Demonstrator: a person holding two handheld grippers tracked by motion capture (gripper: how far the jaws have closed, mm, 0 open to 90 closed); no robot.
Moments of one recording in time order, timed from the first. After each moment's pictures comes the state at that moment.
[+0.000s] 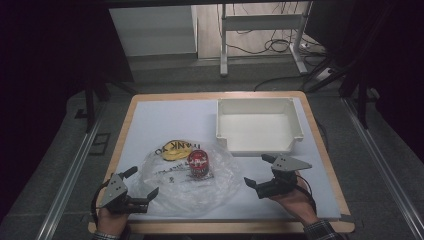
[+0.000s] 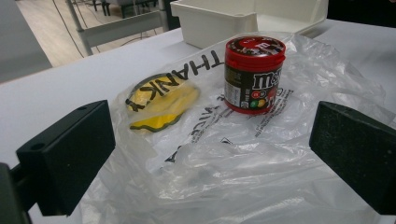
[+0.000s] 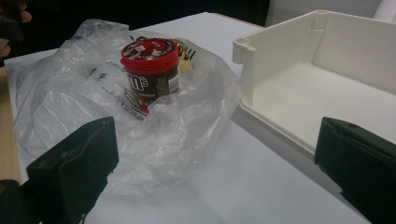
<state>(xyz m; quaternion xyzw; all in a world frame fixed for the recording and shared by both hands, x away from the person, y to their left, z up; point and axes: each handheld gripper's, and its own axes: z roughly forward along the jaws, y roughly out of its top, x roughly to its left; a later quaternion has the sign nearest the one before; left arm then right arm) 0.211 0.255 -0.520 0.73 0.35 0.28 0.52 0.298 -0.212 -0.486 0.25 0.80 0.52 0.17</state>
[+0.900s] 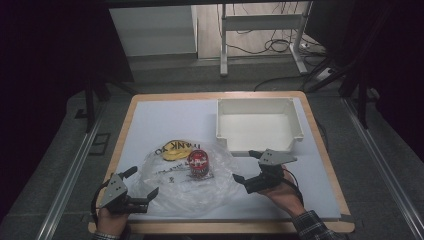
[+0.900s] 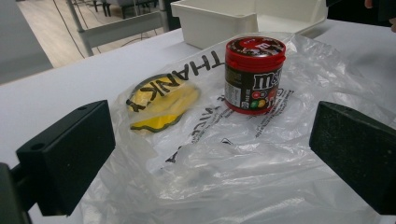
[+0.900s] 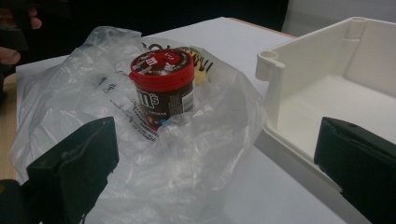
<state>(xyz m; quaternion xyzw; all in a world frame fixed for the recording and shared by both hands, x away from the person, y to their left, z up) 0.210 0.255 -0.520 0.73 0.35 0.28 0.52 0.316 -0.182 -0.491 0.23 0.80 0.53 0.15</state>
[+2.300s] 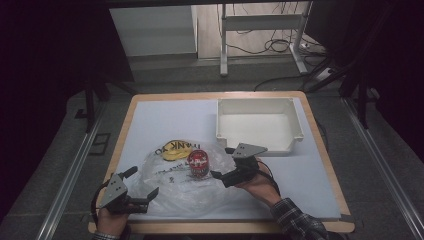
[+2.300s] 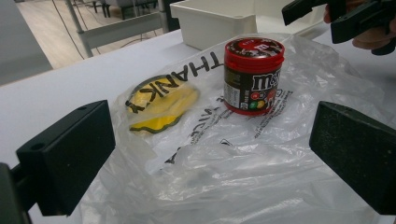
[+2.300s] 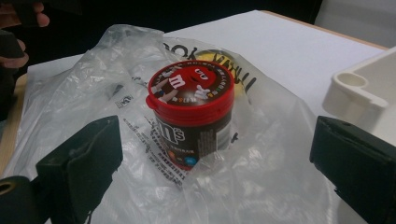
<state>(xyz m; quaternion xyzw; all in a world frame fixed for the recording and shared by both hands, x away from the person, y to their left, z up) 0.210 0.254 -0.519 0.73 0.35 0.28 0.52 0.339 -0.118 -0.500 0.20 0.82 0.52 0.10</state>
